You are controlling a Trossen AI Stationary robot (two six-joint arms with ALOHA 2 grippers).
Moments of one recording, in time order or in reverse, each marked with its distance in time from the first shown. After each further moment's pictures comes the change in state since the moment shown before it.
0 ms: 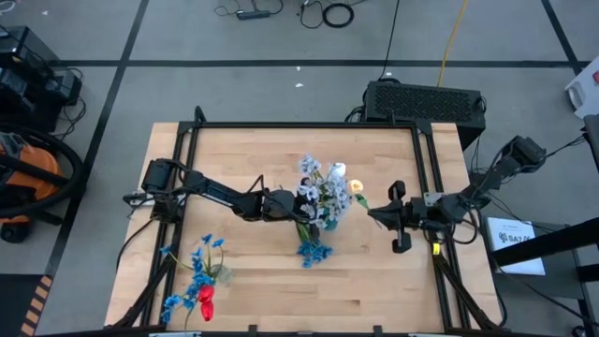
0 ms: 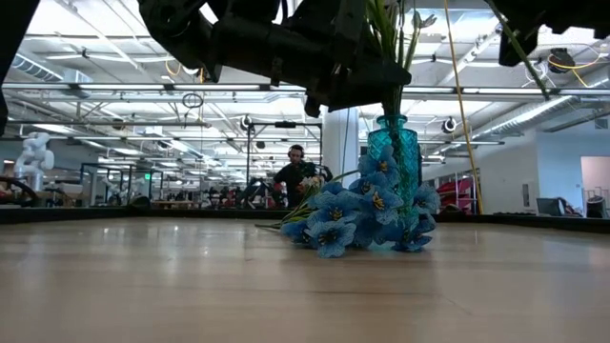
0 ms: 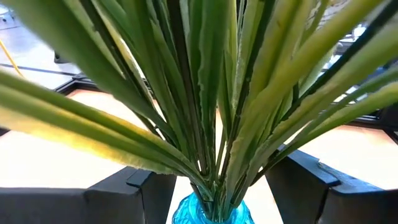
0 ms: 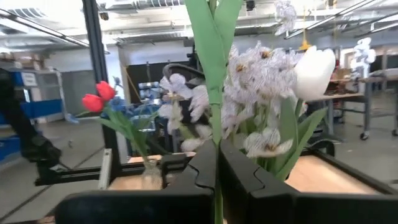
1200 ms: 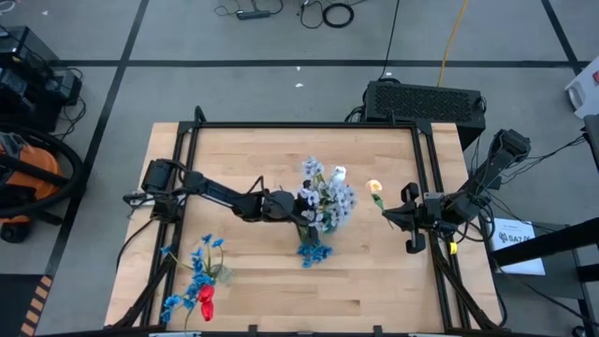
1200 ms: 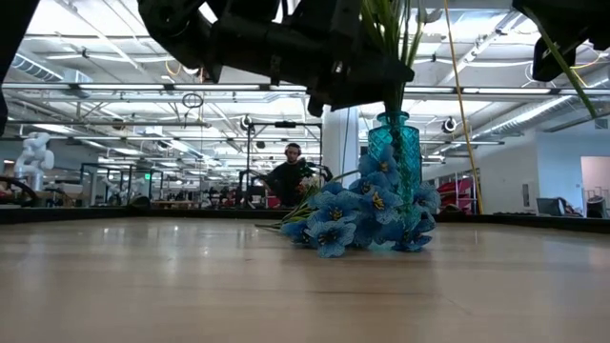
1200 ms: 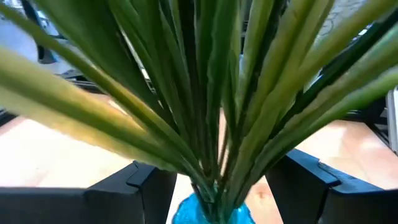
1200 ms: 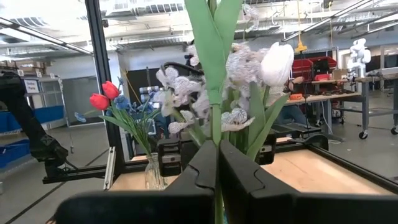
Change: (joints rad) left arm -0.005 0.001 -0.001 -0.002 0.048 0.007; right arm 0.219 -0.224 -0.132 -0.009 0.214 -0.082
